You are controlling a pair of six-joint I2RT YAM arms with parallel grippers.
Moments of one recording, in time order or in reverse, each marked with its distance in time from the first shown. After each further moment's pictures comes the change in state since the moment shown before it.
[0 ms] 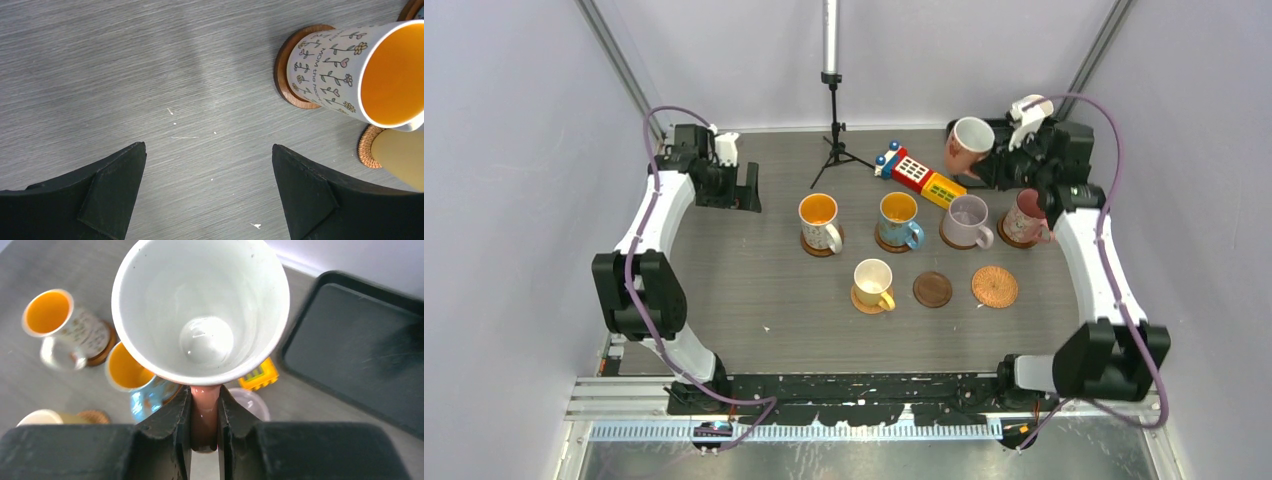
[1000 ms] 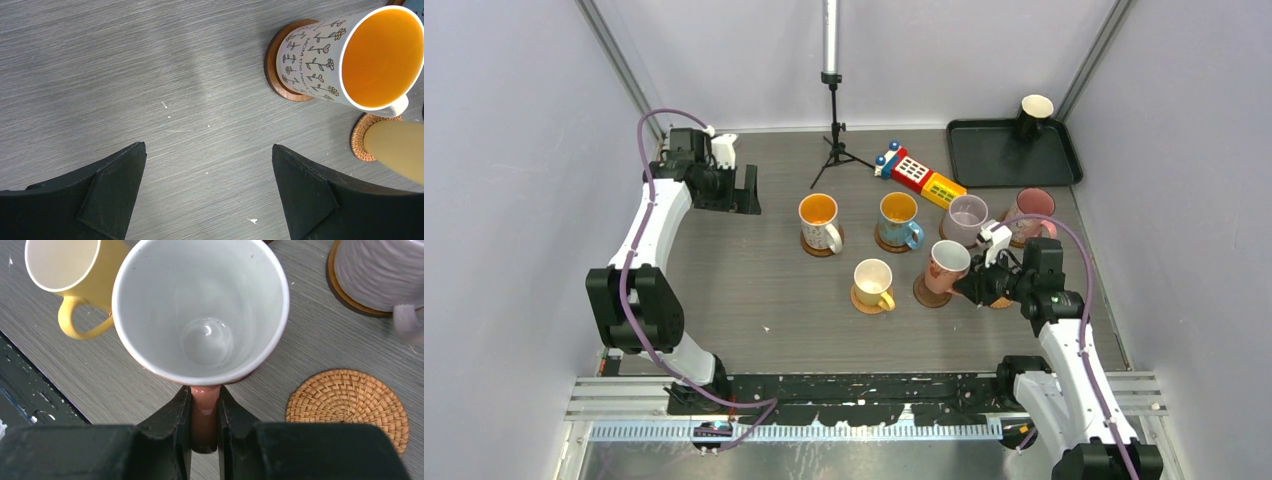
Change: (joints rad) left arm 0.000 -0.092 -0.064 0.010 0.021 0.003; right arm 0.051 -0.670 -0.789 -0.189 -0.072 -0.059
